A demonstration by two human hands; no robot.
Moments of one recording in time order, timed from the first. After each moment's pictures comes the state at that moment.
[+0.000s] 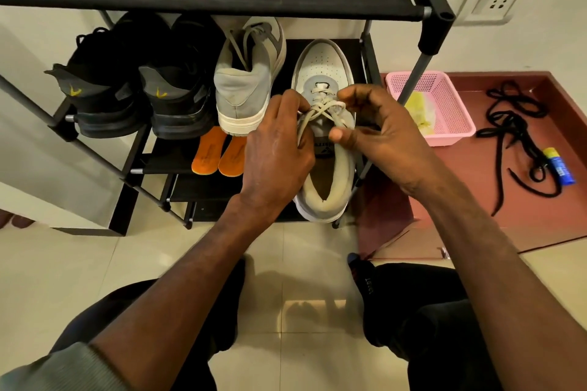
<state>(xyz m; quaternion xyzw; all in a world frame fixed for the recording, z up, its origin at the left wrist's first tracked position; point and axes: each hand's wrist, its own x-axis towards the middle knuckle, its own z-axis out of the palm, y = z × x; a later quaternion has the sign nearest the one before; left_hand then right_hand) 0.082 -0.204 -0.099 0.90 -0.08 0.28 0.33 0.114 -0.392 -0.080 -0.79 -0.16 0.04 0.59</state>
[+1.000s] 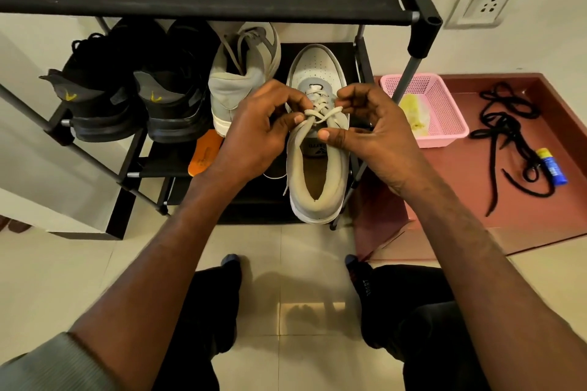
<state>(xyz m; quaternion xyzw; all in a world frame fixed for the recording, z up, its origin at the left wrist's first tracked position) 0.105 -0.172 -0.075 0.87 -0.20 0.16 0.41 0.117 -0.389 -0.083 -0.79 -0.13 -0.01 0.60</state>
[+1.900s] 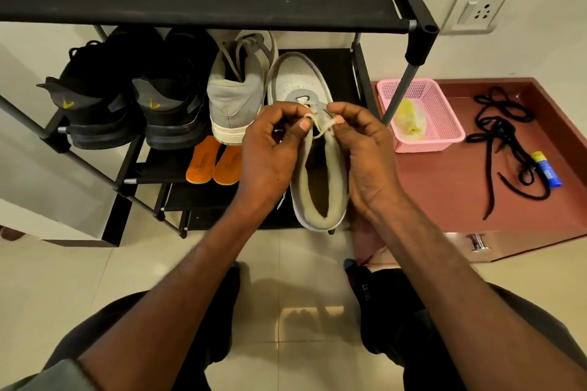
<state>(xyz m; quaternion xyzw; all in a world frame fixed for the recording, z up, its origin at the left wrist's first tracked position) 0.087 -0.206 -0.091 0.79 -0.02 0.17 0.60 0.110 -0.352 -0.104 -0.60 0.01 -0.02 0.80</state>
